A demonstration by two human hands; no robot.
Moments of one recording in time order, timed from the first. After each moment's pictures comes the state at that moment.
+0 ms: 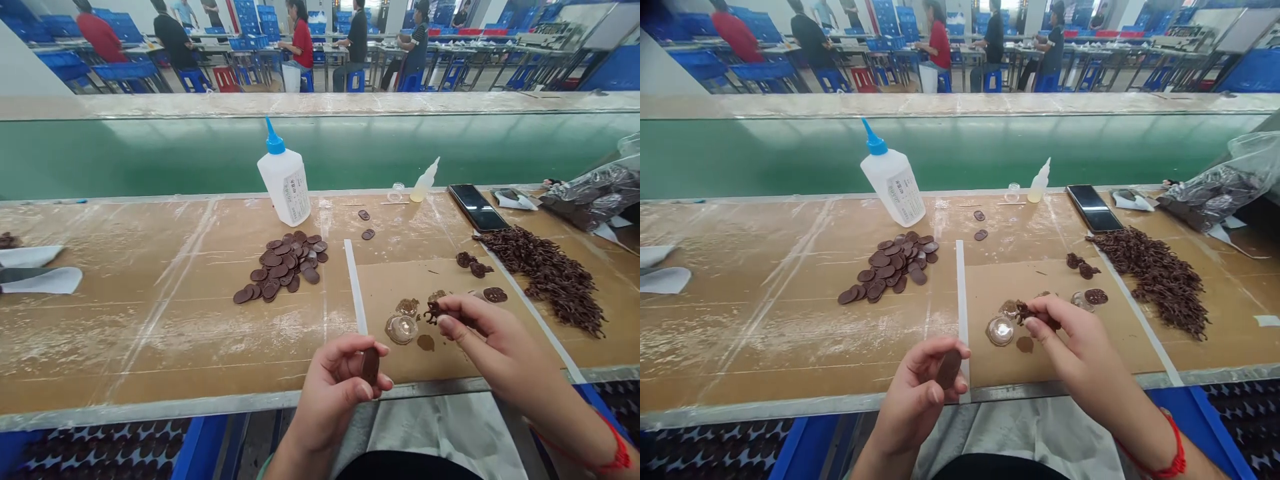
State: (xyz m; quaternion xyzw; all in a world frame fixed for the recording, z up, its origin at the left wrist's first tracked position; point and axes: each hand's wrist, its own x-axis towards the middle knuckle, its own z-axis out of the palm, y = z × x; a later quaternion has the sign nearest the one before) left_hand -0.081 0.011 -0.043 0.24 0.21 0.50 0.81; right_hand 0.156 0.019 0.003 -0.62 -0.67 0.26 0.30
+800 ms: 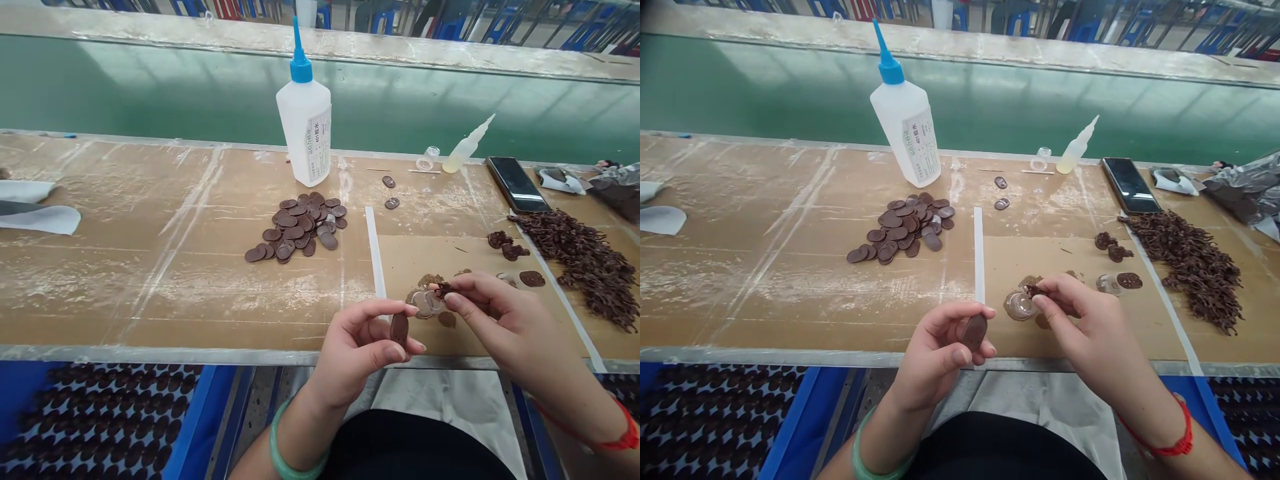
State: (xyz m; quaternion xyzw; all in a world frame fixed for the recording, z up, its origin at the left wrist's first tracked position) left_hand -0.077 0.010 -0.047 0.24 0.22 0.49 0.81; right_hand 0.140 0.021 0.001 -0.65 -0.67 0.25 0.25
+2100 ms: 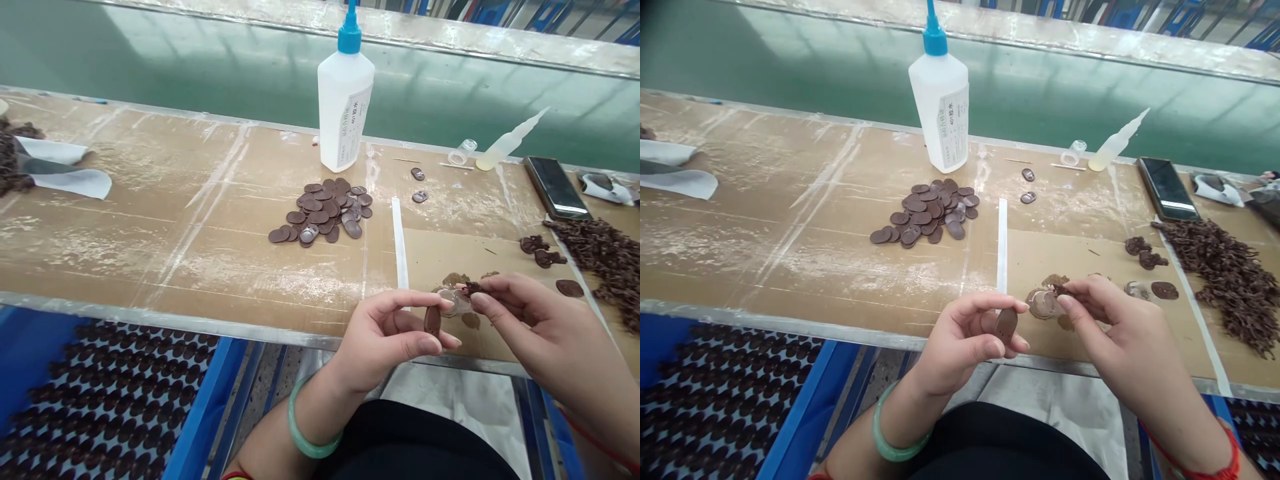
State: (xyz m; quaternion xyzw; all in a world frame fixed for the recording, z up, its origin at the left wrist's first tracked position) left_hand -0.072 0.011 -0.049 0.20 0.14 0.50 0.83; right_hand 0.146 0.017 0.003 -0.64 -0.71 0.17 0.22
